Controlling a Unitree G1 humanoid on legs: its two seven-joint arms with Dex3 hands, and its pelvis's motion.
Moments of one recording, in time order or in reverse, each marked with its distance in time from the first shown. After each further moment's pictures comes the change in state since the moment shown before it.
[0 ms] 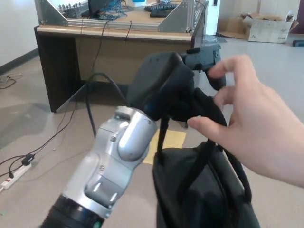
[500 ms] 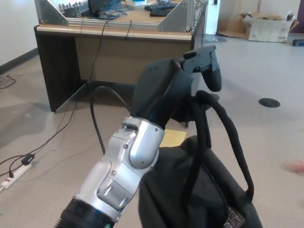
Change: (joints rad) left_arm 0.000 -0.039 0.011 0.105 0.036 -0.072 0.204; right_arm -0.011 0.000 0.000 0.000 0.000 0.000 0.001
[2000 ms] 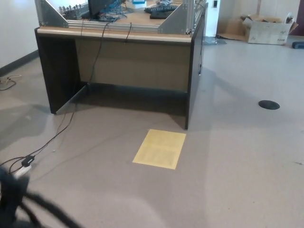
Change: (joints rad) left_arm 0.975 0.226 0.594 -0.284 -0.059 -0.506 0.370; right_arm -0.028 -0.034 0.008 -0.005 -0.007 0.014 0.039
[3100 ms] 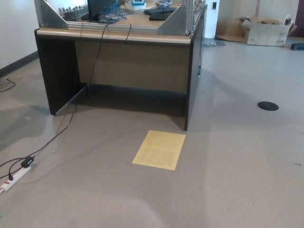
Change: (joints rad) left_arm 0.095 0.193 -0.181 0.778 0.207 -0.133 0.472; right_arm 0.003 -0.001 0.002 0.006 -0.001 0.000 -0.001
